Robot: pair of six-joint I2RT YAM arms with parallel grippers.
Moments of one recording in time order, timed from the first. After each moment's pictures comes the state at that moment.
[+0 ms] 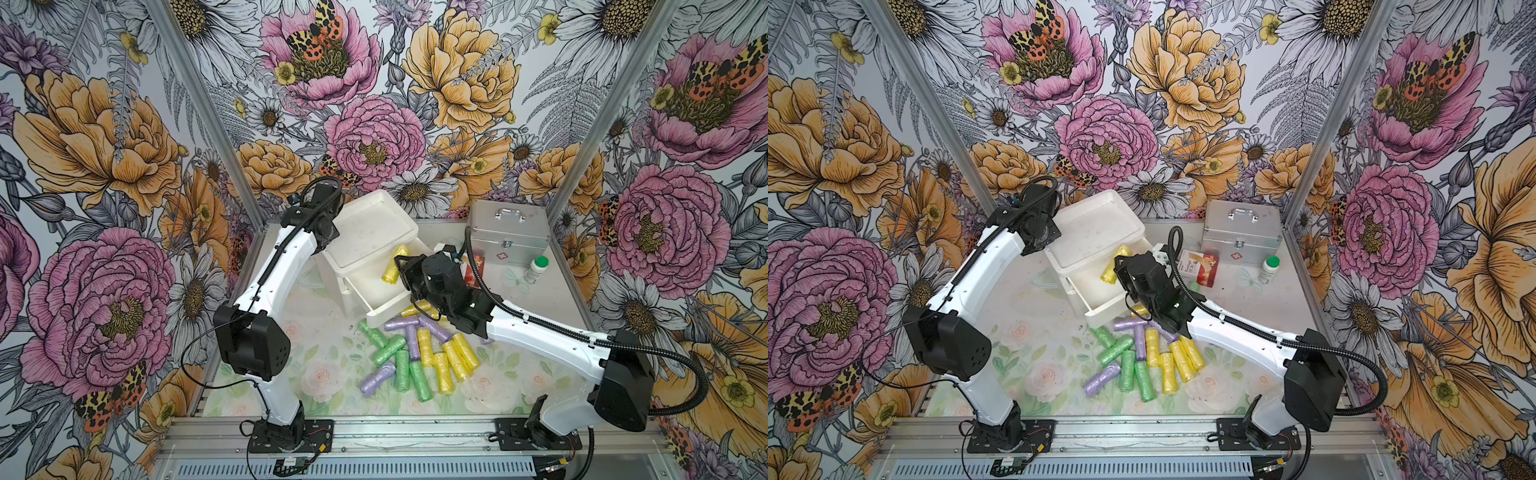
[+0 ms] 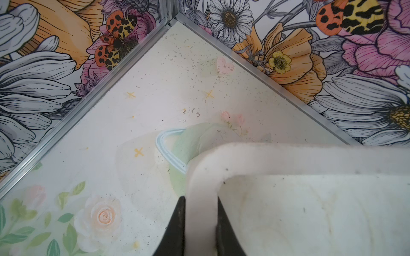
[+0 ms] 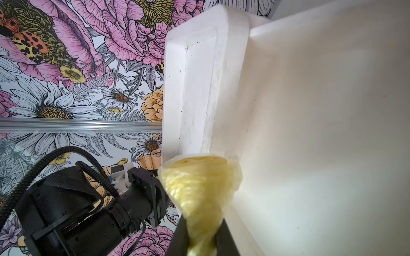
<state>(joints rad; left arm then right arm) -0.26 1.76 1.84 -1.12 -0.48 -0.80 0.89 1.48 1.17 0.00 0.30 1.52</state>
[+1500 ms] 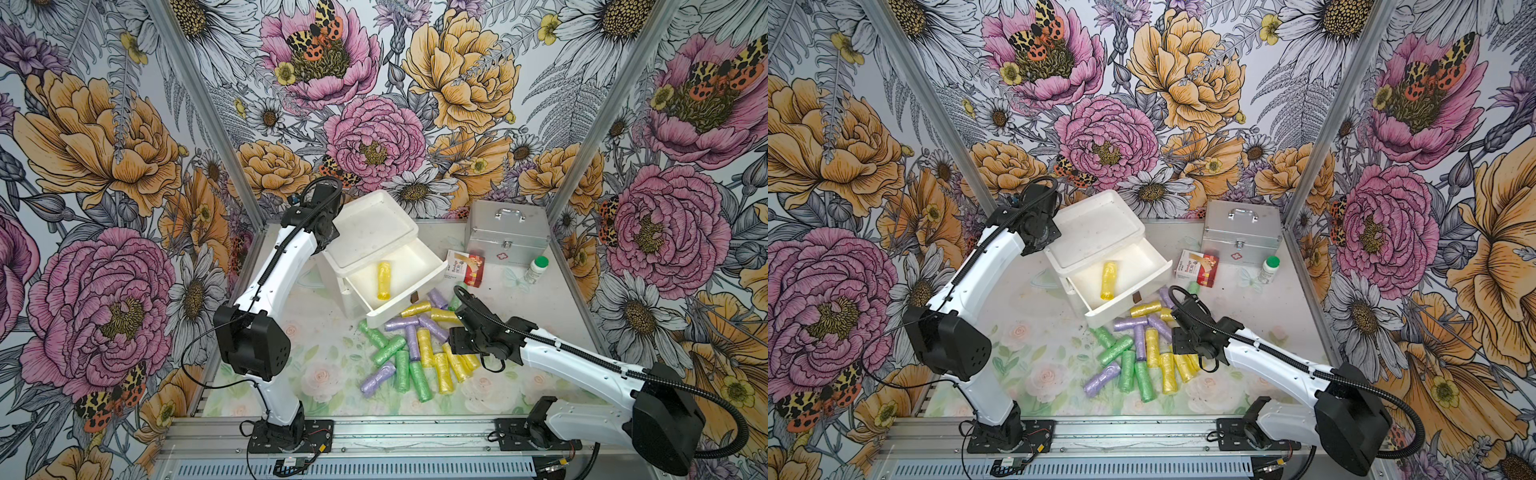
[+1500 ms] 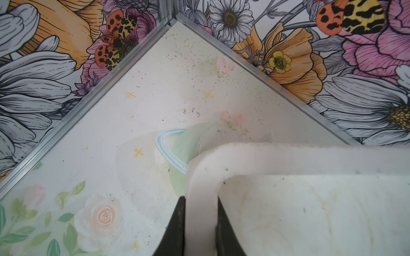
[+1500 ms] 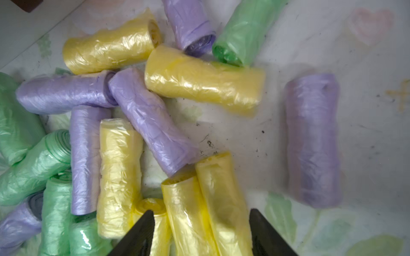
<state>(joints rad) -0.26 1.77 1.84 -1.12 -0.48 -0.80 0.72 1.20 0.71 -0.64 0.12 0.61</state>
